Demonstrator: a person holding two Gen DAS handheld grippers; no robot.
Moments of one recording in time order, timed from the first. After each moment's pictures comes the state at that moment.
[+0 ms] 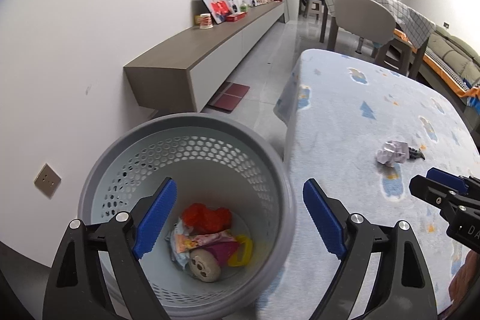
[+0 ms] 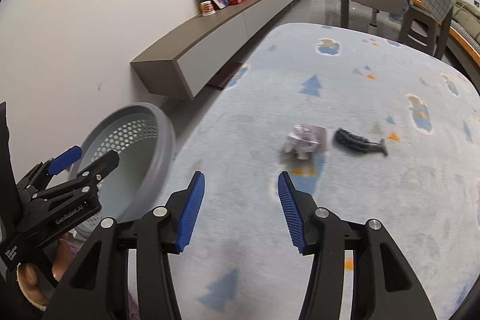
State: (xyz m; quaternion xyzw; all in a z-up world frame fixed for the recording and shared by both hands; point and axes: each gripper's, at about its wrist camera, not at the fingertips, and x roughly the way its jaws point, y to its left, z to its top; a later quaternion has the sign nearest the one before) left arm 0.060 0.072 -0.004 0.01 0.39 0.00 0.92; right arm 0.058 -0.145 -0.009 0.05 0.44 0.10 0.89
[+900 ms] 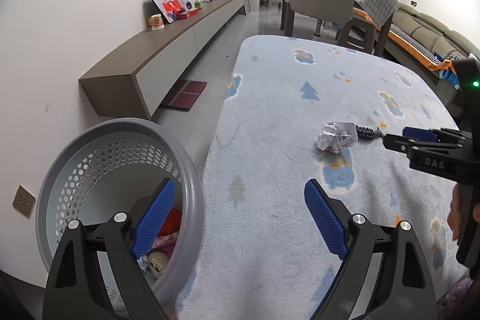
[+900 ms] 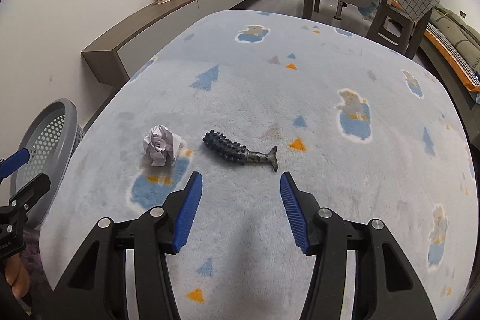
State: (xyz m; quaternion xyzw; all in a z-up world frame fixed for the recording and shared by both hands) left arm 0.063 -0.004 -0.015 0.04 0.40 -0.09 0.91; right arm 0.111 -0.241 -0.043 0.00 0.47 0.05 0.88
